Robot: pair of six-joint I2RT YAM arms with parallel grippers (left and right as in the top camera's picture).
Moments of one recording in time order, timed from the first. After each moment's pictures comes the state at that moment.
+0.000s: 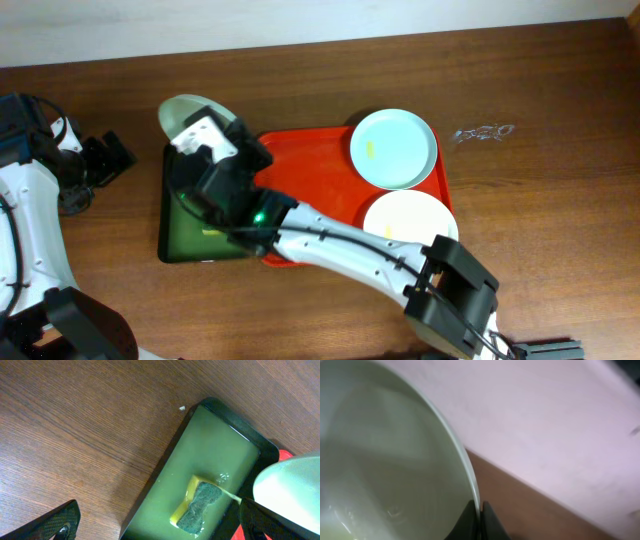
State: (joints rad) left arm 0.38 1.74 1.59 -1.10 0.21 -0.22; right arm 1.01 2.02 1.67 -0.08 0.99 -0.23
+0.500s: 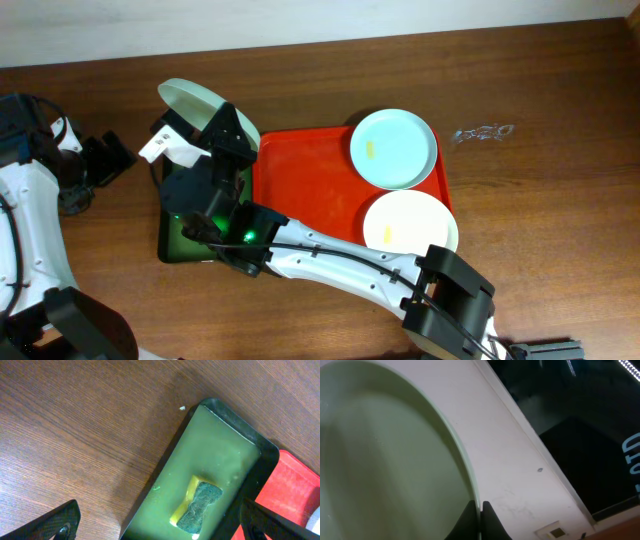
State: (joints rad) left arm 0.38 1.74 1.59 -1.10 0.21 -0.22; right arm 1.07 2.02 1.67 0.29 1.21 -0.82
